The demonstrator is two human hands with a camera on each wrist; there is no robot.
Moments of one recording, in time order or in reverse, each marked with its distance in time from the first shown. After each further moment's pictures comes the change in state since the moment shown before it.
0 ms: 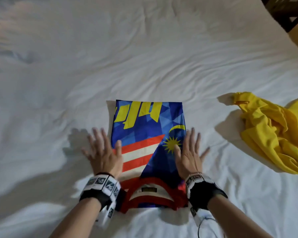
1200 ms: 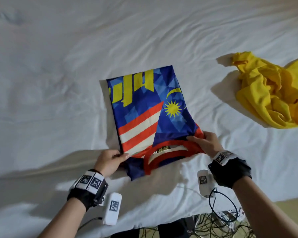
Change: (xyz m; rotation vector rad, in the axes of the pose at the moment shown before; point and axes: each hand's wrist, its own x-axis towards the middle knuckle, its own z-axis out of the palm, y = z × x) left_hand -0.108 -0.065 -0.015 -0.518 -0.630 -0.192; right_hand -0.070 0.078 -0.028 0.655 -0.230 0.326
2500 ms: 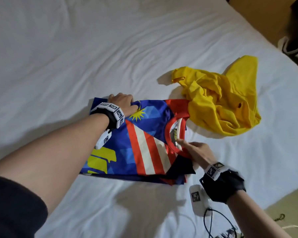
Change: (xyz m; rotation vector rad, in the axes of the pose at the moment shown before) left_hand 0.171 0.327 0.128 1.116 0.146 0.714; right_hand 0.041 0.022 -0.124 0.128 0.161 0.226
